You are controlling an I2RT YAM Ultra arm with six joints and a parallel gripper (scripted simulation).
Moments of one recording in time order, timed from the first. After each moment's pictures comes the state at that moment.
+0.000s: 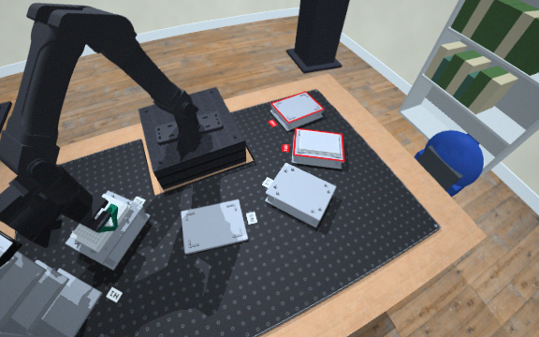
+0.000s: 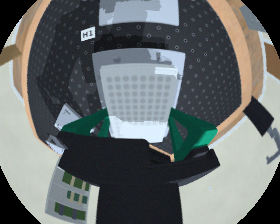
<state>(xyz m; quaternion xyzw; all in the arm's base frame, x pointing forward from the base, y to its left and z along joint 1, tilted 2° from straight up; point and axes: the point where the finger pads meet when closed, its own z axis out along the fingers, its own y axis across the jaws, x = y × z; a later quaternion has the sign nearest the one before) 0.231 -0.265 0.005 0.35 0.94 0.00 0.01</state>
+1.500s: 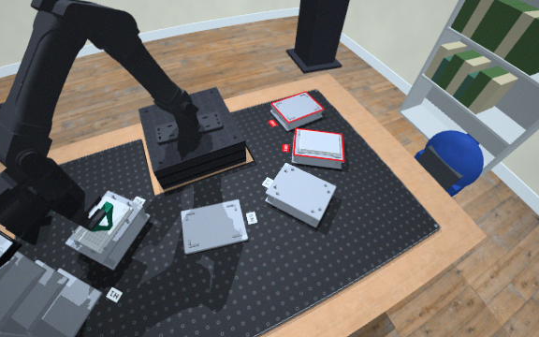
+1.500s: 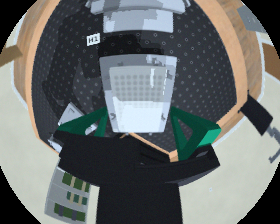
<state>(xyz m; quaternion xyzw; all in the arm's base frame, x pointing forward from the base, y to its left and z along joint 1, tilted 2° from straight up) 0.235 -0.270 0.029 0.35 0.94 -0.01 0.03</state>
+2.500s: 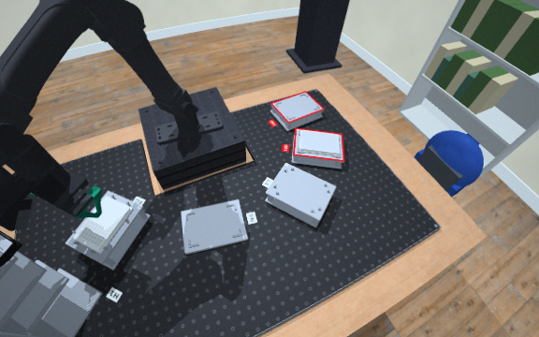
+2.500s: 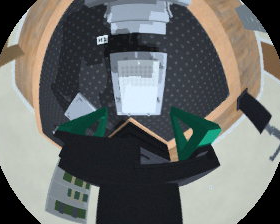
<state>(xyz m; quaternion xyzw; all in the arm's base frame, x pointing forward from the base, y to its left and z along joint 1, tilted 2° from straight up) 0.230 -0.266 0.087 0.35 0.94 0.00 0.02</state>
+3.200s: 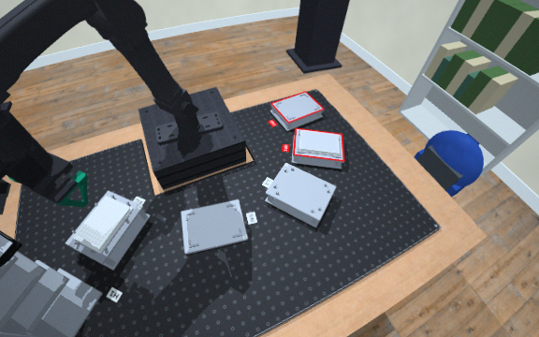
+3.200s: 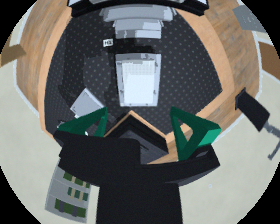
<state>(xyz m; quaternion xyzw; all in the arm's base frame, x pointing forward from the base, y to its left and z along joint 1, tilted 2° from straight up) 0.229 -0.266 0.140 0.35 0.94 -0.01 0.03</state>
